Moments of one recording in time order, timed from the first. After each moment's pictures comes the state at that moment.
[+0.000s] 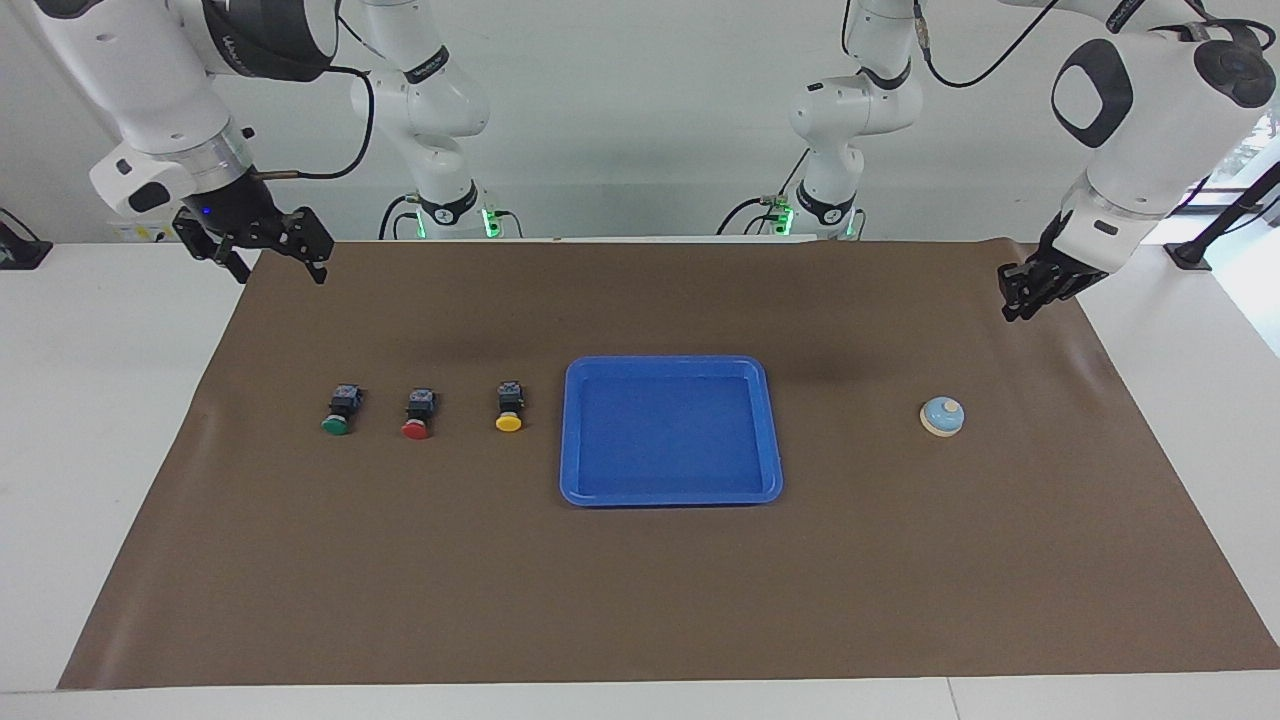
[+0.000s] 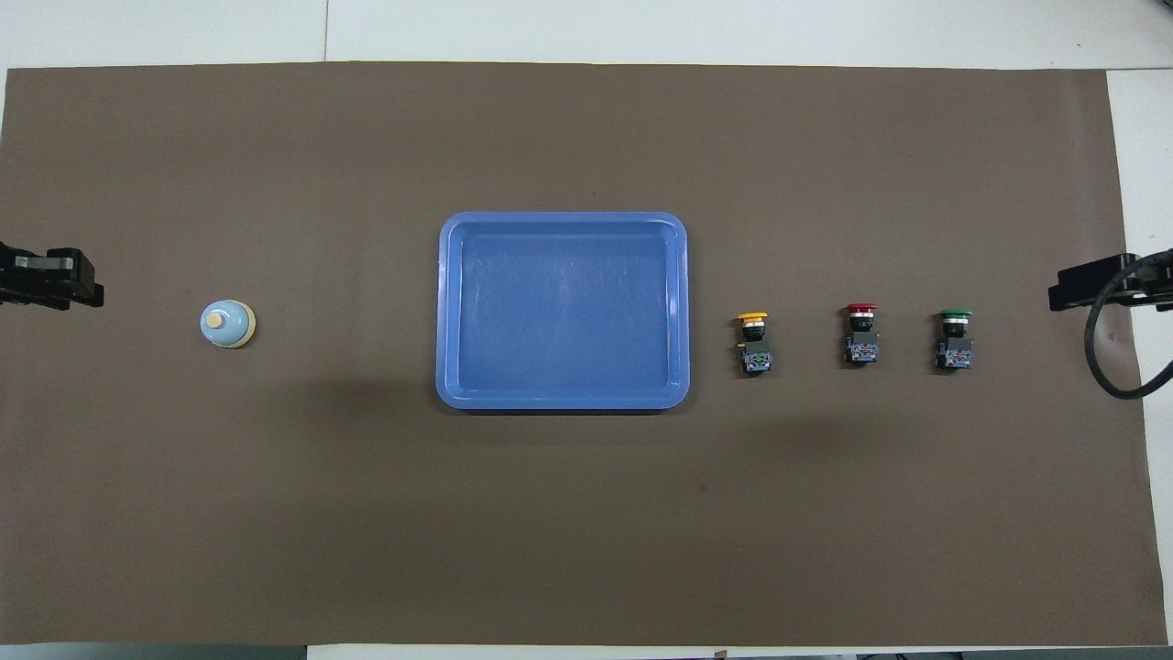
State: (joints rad) left arm 0.09 0.00 -0.04 -1.75 0.01 1.73 0.02; right arm -0.18 -0.06 0.09 -1.70 0.00 1.61 -0.06
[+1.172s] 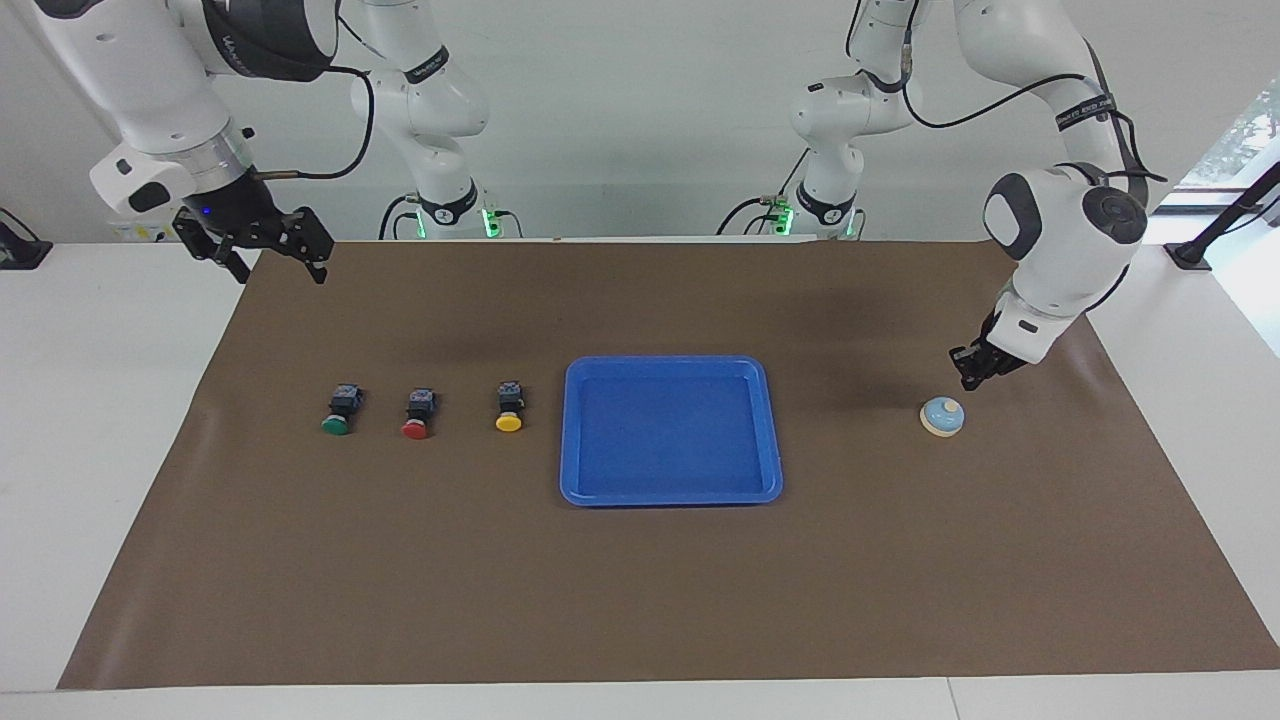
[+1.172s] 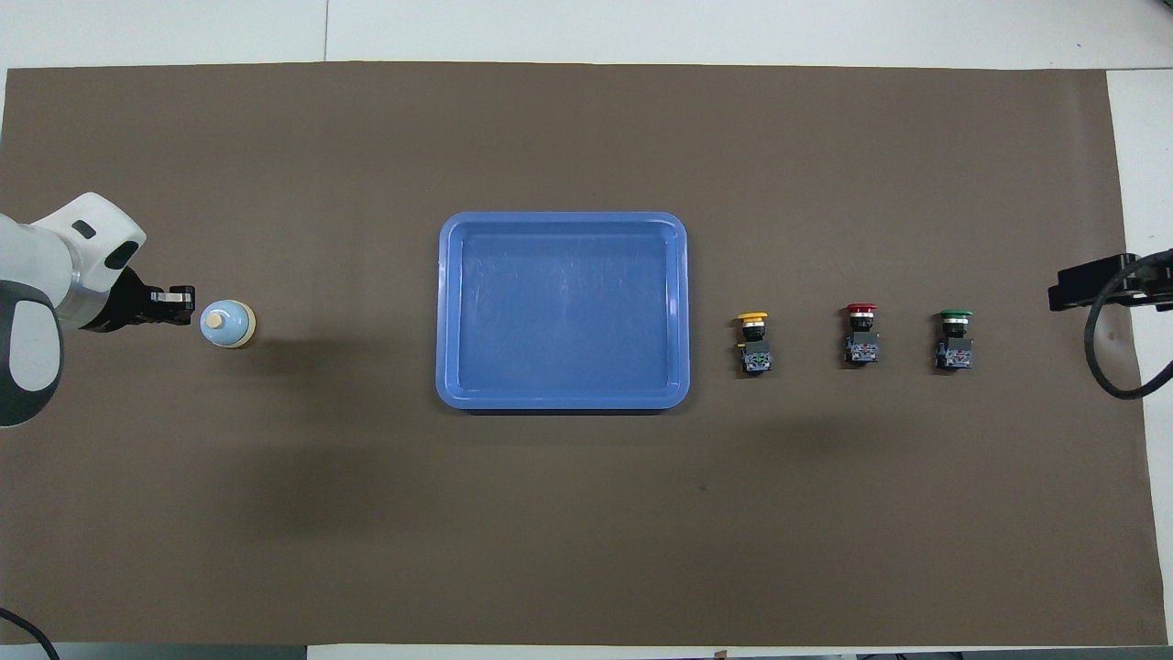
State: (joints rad) left arm 0.10 0.10 -0.05 -2.06 0.01 2.16 0.02; right arm -0.18 -0.06 0.09 -1.70 0.00 1.61 -0.06
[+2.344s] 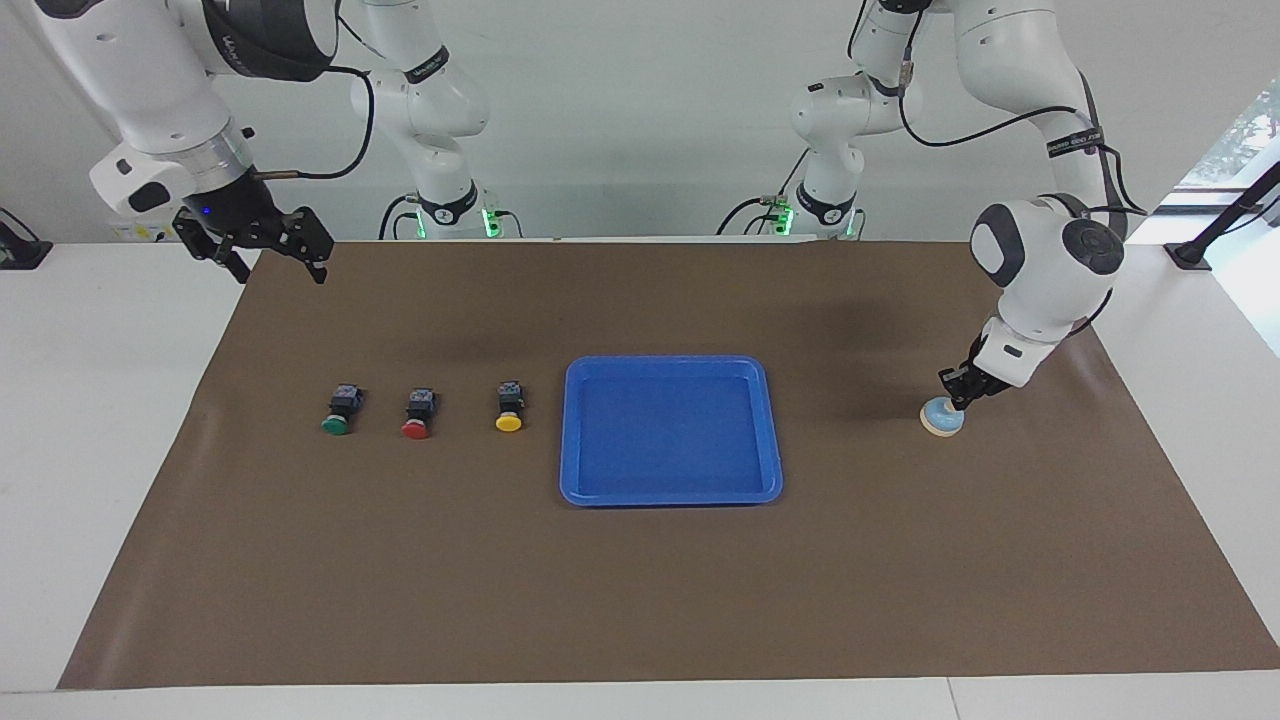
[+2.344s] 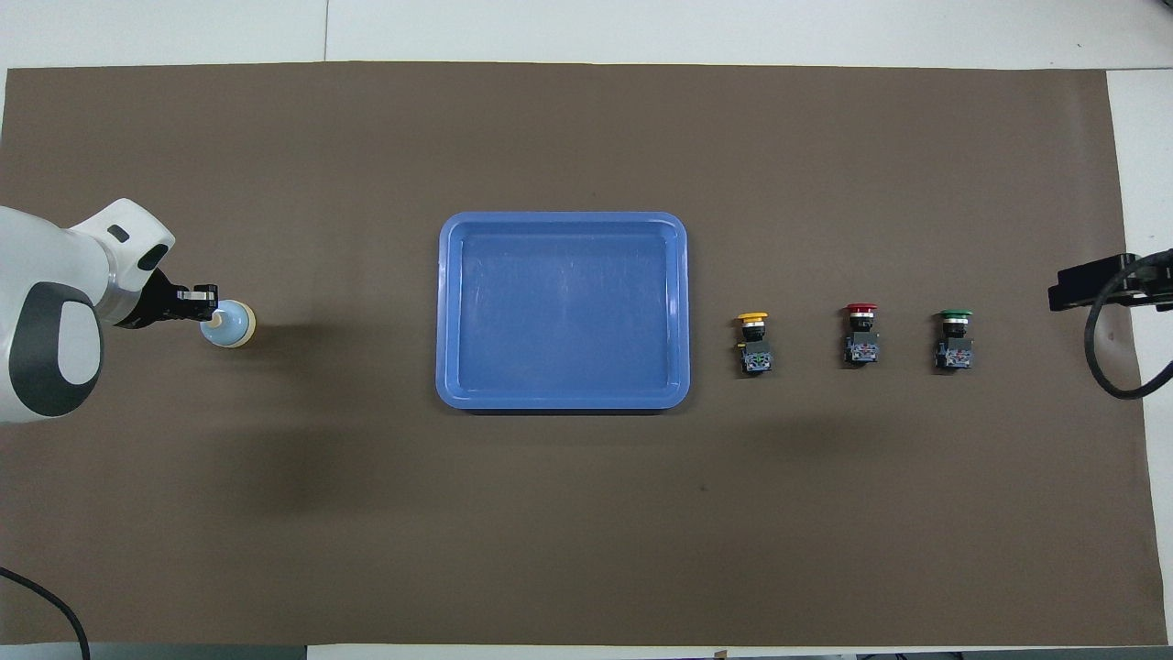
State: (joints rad) left arm 0.10 0.16 -0.05 -2.07 0.01 2.24 0.02; right arm -0.18 -0.06 0.09 -1.70 0.00 1.61 -0.06
